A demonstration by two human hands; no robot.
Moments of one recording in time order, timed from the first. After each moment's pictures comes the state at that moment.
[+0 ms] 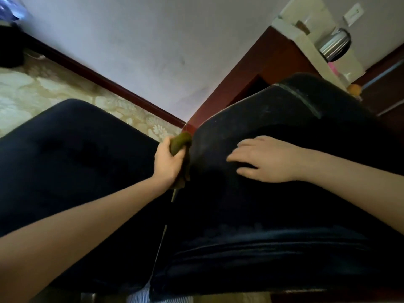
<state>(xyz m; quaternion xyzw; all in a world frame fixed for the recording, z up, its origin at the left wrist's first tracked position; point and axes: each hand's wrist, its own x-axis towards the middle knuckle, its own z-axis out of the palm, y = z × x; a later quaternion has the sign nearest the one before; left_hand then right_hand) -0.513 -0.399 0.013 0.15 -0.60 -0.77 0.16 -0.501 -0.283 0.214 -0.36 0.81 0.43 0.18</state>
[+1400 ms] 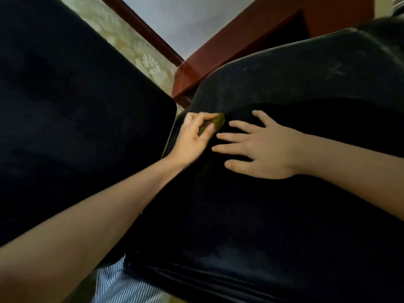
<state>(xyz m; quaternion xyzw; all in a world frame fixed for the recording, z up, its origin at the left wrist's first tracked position) -0.578 -0.324 -0.075 0.02 -0.57 -0.81 0.14 -0.558 -0.297 0.129 -0.30 0.73 0.51 0.36</state>
